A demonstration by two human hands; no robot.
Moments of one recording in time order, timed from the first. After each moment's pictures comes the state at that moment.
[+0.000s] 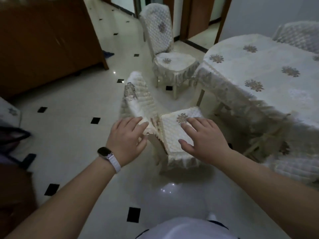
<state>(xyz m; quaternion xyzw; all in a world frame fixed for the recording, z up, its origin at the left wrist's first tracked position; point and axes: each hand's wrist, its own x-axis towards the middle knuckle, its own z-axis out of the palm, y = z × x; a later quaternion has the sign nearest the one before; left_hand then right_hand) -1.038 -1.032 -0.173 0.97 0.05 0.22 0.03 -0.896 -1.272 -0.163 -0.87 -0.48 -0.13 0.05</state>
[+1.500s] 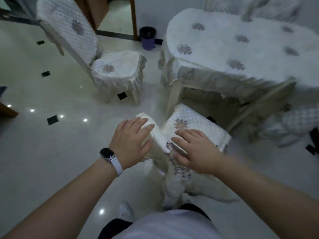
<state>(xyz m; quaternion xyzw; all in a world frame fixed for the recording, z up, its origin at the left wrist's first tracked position) -0.726 -0.646 -0.213 0.92 -0.32 0.17 0.14 -0.781 -0.901 -0.207 -0.97 -0.23 -0.03 0.06</state>
